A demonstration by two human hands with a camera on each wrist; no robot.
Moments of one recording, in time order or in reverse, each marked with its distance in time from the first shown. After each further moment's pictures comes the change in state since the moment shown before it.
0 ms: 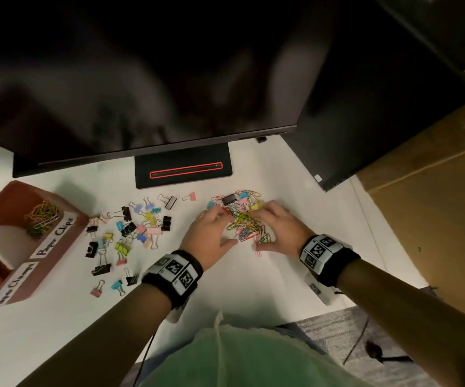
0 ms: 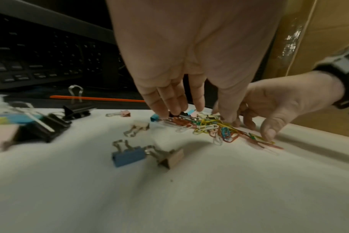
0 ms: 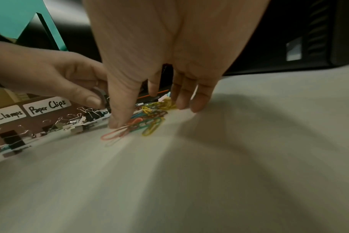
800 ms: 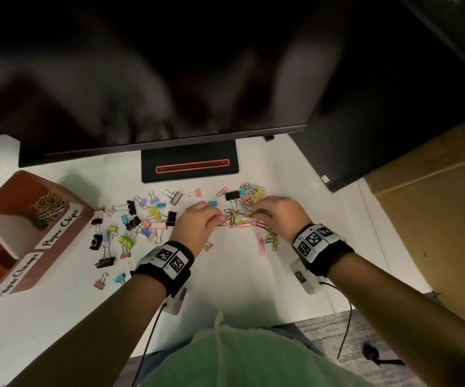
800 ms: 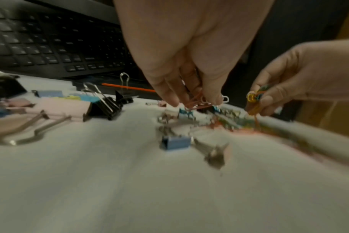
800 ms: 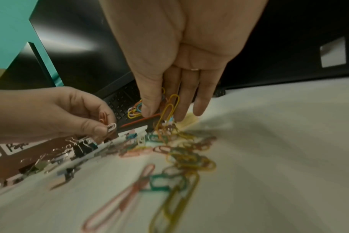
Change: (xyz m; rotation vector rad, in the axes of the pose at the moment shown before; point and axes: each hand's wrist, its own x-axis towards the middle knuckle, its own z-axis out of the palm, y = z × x) left_hand 0.002 -0.027 -0.011 -0.164 0.174 -0.039; right_hand 0.025 -0.020 -0.011 0.023 0.185 -0.018
